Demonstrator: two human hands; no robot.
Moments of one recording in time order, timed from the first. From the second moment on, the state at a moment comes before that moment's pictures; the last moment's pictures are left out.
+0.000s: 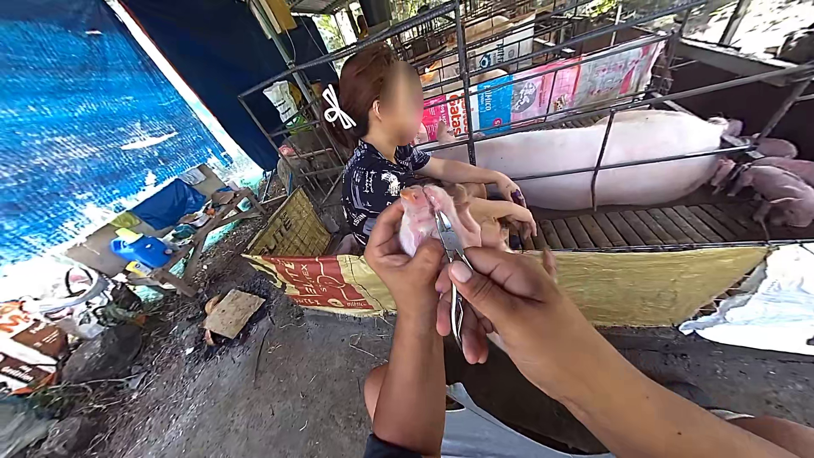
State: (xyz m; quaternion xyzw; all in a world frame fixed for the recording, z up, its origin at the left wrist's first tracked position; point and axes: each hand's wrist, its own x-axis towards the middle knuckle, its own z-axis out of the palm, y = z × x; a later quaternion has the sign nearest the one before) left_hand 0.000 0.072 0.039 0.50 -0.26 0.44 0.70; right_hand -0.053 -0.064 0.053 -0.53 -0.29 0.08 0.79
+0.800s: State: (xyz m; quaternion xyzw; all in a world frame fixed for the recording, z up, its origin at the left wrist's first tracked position) left_hand 0.003 0.080 0.037 0.43 -0.27 0.37 0.78; right_hand -0.036 -0.079 0.083 -0.65 -0.31 0.09 0.69
